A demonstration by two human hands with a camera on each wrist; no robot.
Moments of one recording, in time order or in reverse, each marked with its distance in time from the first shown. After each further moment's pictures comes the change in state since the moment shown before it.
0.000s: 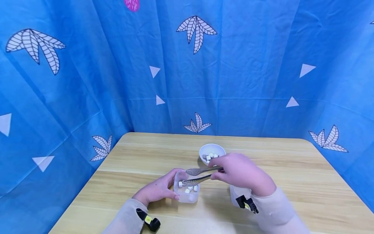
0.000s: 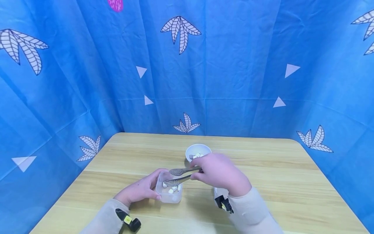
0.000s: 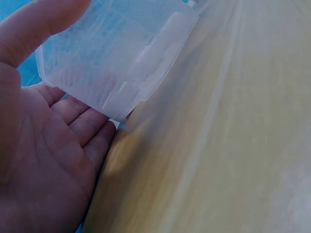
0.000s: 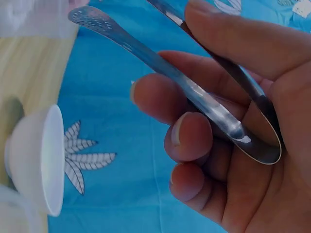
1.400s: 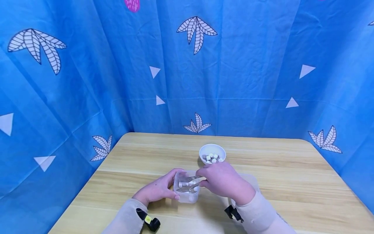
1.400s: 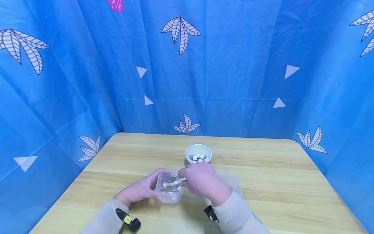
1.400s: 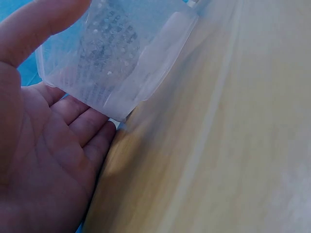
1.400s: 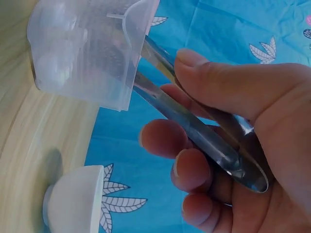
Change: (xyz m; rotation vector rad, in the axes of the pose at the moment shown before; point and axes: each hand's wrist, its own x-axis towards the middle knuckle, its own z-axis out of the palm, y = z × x) left_hand -0.001 0.002 0.000 -0.036 -0.018 -0.004; right_hand 0.019 -0.029 0.044 -0.181 0.000 -0.008
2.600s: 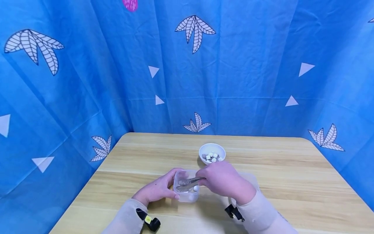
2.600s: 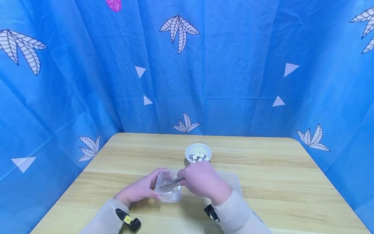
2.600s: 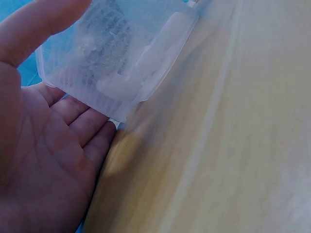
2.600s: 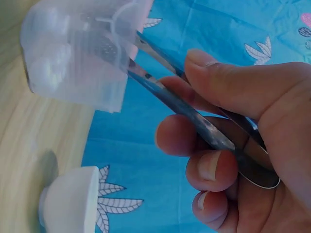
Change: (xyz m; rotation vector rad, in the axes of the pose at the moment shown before) left_hand 0.001 -0.002 -0.002 0.017 -0.003 0.015; right_hand -0.002 -0.001 -0.005 0.020 0.067 -0.067
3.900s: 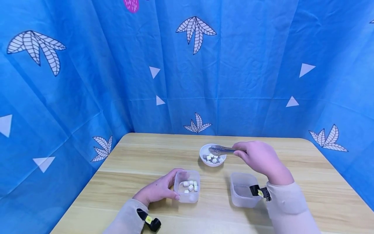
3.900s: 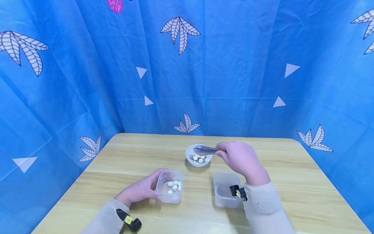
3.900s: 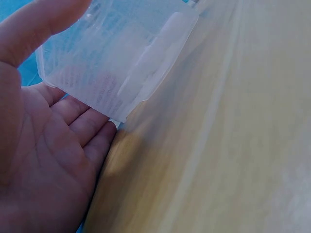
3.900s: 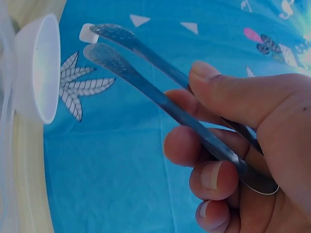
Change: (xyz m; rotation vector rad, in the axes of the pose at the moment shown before) left_hand -0.001 0.000 0.001 -0.023 0.019 -0.016; right_hand -0.046 0.096 -0.046 0.021 0.118 0.316
